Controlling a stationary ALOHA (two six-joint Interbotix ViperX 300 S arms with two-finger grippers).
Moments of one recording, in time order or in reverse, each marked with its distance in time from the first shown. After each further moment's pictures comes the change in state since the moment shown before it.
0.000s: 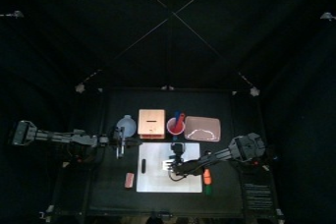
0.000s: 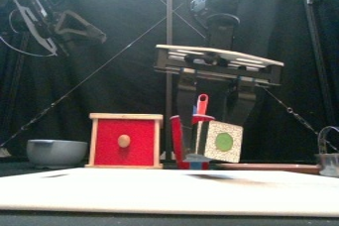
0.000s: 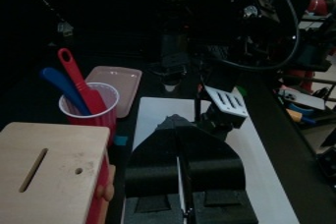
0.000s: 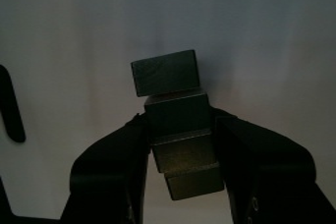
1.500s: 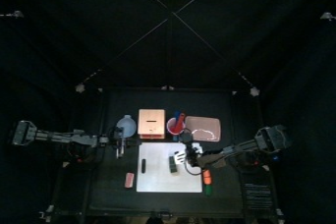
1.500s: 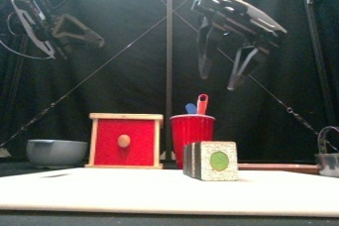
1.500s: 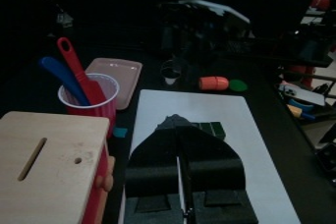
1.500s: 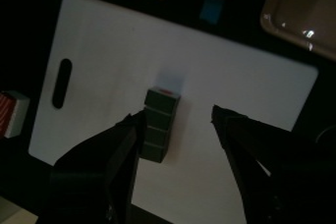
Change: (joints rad) left arm 0.000 -0.002 0.012 -0.014 0.017 -0.003; right arm -0.057 -0.397 0.202 -0.153 -0.012 -0.360
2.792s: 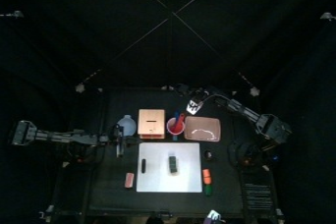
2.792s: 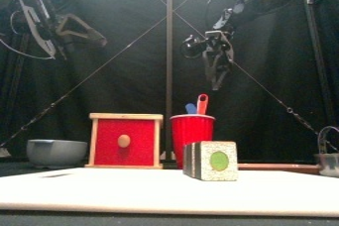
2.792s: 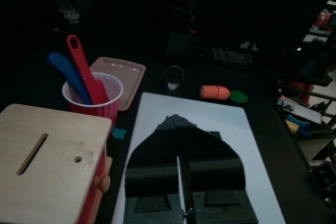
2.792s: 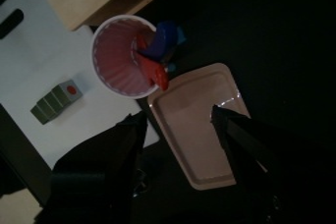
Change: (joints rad) left arm 0.011 0.002 -0.014 -0.089 -0.002 0.000; right arm -0.838 0.067 -0.336 0.753 0.282 -1.816
